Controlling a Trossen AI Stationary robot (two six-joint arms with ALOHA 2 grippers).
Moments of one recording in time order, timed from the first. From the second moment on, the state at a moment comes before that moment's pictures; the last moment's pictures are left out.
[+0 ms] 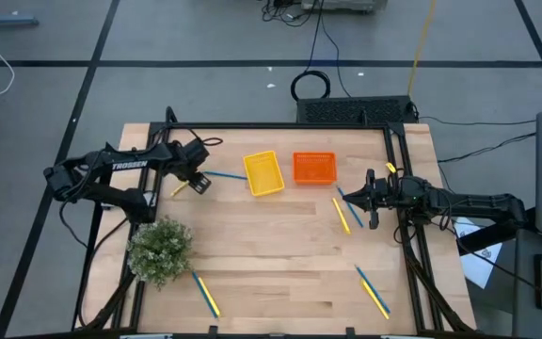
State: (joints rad) left arm 0.64 1.29 0.58 -0.65 -0.13 -0.23; right arm -0.11 0.15 0.02 0.02 -0.08 0.16
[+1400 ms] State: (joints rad) left arm 0.67 1.41 0.58 -0.62 -0.04 -0.20; right arm -0.11 0.15 0.02 0.02 -0.08 0.16
